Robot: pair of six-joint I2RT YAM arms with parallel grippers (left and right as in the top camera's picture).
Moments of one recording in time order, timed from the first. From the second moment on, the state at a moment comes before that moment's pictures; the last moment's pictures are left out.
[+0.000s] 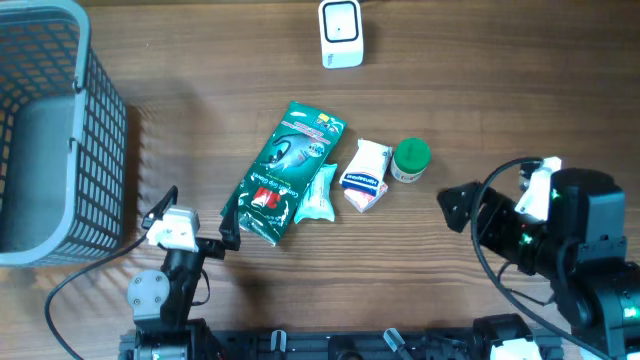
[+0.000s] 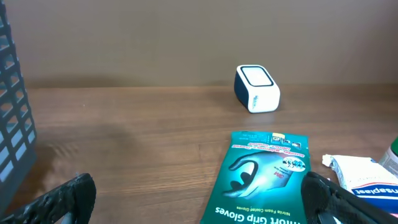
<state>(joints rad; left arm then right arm) 0.08 0.03 0.03 -0.08 0.26 -0.05 0.13 0.80 1.12 -1.19 -0.31 0.67</state>
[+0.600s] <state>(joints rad) 0.08 0.06 0.03 -0.08 0.26 -0.05 0.13 1.62 1.25 -1.01 -0.29 0.94</state>
